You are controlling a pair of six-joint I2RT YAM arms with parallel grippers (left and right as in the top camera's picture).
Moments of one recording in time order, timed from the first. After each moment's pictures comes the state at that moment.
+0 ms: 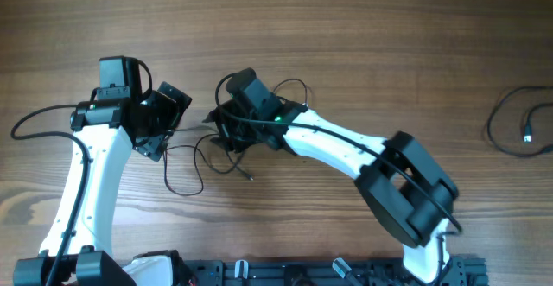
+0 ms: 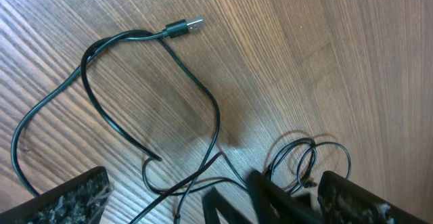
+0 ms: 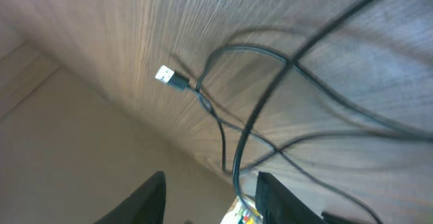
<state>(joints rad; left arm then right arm) 0.08 1.41 1.05 -0.88 0.20 -0.94 0.82 2.04 1.32 -0.08 -0.45 1.94</state>
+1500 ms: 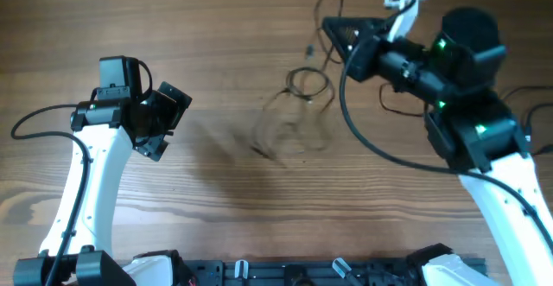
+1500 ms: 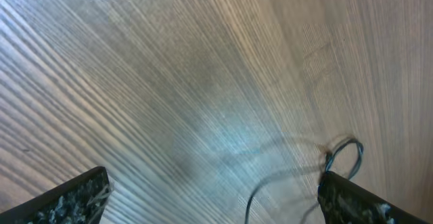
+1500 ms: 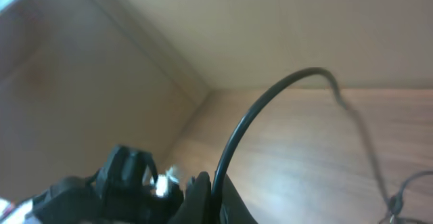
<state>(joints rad) 0.08 1.41 1.05 -0.88 0.20 -0.94 0.32 1.23 1.32 -0.30 -0.55 0.52</state>
